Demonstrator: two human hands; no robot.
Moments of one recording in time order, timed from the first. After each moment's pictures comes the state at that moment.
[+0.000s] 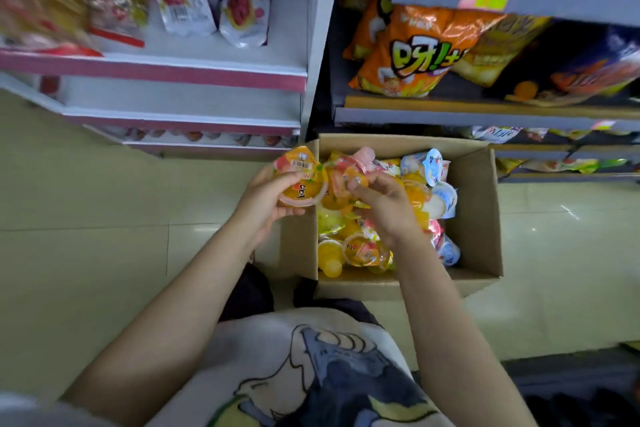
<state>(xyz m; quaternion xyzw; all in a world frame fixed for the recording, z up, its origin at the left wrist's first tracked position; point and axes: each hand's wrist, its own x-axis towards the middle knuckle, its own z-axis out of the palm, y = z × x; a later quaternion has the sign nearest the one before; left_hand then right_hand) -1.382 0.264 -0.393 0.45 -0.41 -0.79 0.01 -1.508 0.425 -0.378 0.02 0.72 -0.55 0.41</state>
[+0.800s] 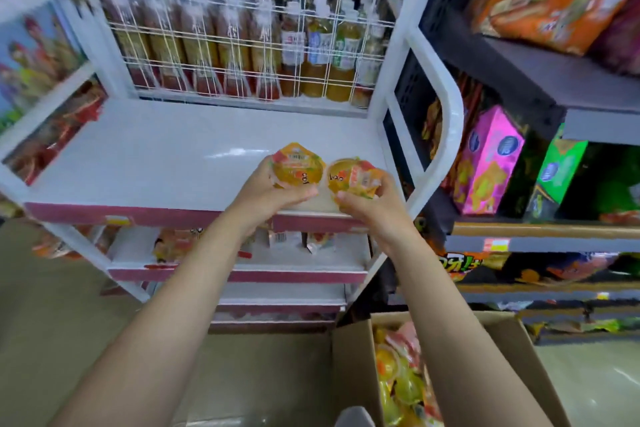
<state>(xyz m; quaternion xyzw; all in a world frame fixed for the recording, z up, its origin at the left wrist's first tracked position) -1.416 -0.015 -0.158 0.24 -0.67 -0.68 0.18 -1.534 0.152 -0.155 -0.17 0.70 -0.64 0.27</state>
